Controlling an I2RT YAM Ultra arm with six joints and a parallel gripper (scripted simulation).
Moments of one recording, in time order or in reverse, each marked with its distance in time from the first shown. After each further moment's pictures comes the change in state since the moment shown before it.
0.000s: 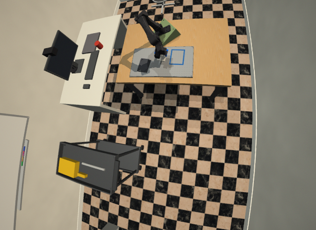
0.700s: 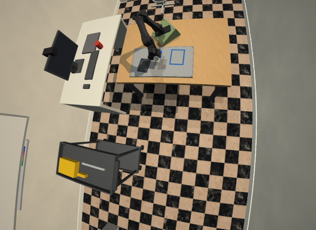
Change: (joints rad) arm -0.194 -0.055 0.034 -0.014 -0.031 -0.207
